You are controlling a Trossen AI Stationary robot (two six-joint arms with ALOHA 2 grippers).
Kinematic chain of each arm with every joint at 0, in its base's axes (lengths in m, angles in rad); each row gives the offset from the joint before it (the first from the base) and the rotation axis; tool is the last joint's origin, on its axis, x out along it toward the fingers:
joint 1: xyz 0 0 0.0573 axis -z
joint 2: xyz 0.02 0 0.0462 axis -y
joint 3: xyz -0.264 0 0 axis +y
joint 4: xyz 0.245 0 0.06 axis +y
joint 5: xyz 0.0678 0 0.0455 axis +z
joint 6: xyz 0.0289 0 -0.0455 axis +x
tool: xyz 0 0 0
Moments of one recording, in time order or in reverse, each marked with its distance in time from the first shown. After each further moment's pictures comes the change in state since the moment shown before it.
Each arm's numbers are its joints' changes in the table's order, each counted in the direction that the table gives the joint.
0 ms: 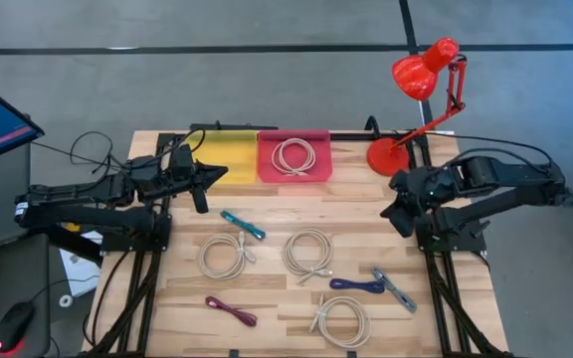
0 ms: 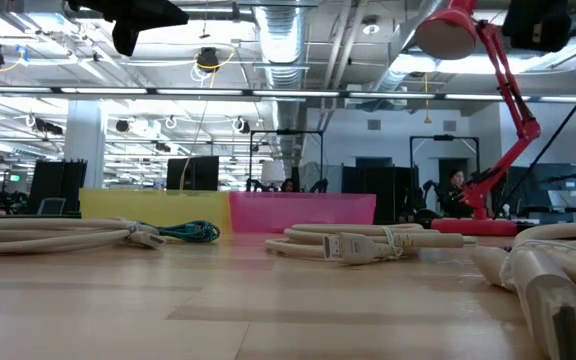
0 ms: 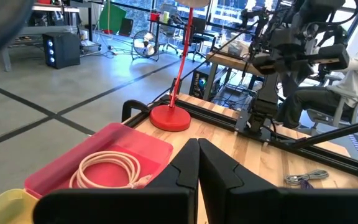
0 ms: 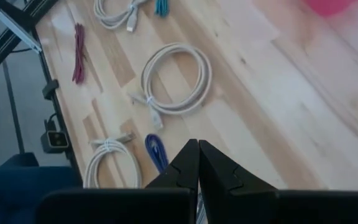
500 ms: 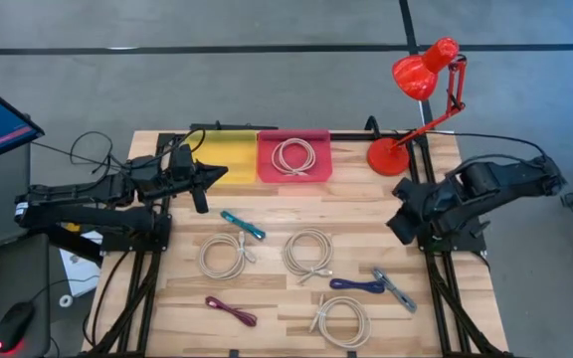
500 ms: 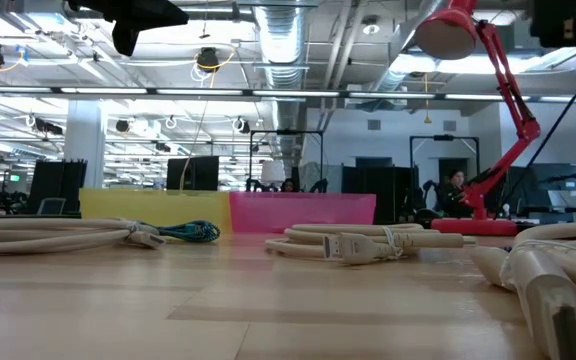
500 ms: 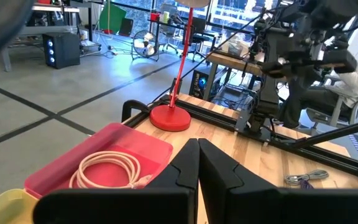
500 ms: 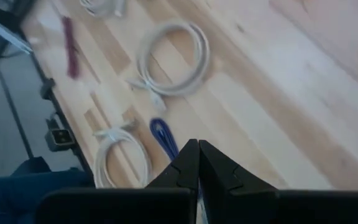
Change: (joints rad) left arm 0.000 0.000 0.000 0.000 0.000 0.000; right arm -0.165 -0.017 -0.001 0.086 -0.078 0.286
